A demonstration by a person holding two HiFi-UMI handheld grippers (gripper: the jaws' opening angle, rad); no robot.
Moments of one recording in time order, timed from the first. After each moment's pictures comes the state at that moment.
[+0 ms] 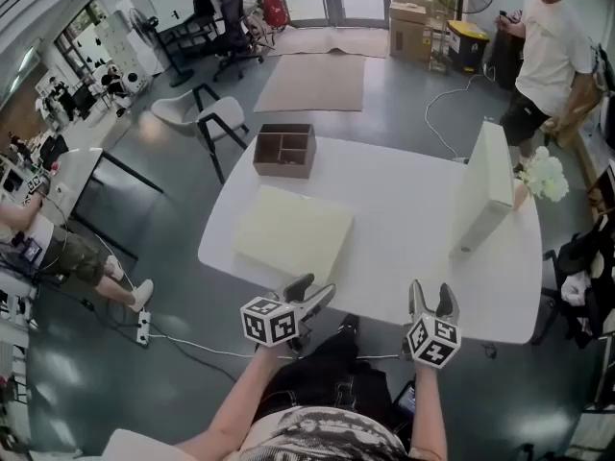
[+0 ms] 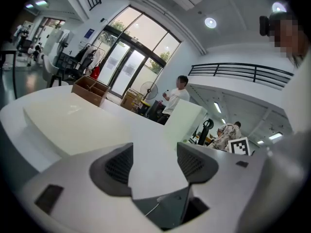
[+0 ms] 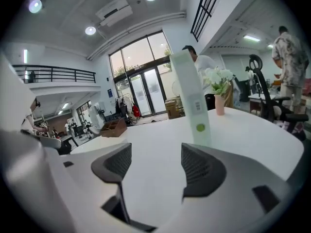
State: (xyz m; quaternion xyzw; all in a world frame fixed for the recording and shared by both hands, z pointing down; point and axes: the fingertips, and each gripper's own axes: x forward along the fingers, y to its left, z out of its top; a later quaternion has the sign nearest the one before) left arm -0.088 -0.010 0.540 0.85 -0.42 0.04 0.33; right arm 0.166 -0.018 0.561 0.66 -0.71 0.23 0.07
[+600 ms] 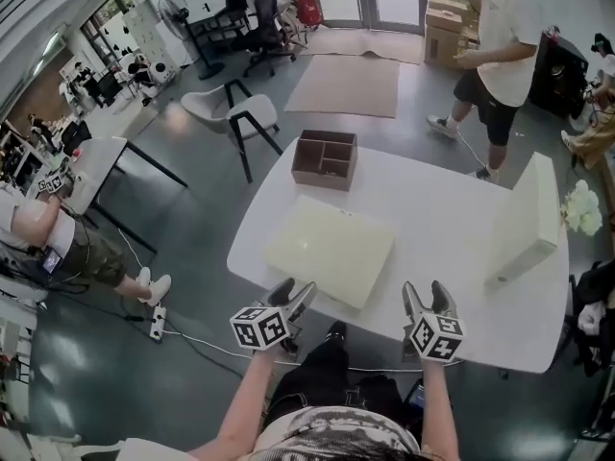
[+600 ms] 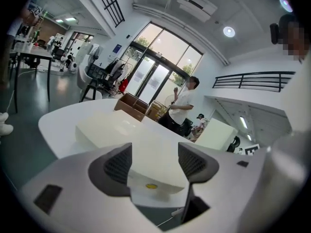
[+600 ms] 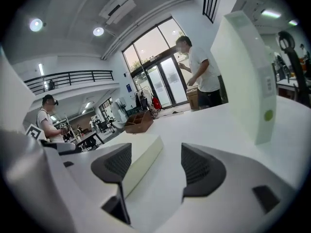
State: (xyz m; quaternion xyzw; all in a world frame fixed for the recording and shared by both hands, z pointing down) left arm -0.239 -0.041 0.554 0.76 -0.55 -0.01 0.34; right arm 0.041 -0.082 0.568 0.55 -0.79 0.27 0.08
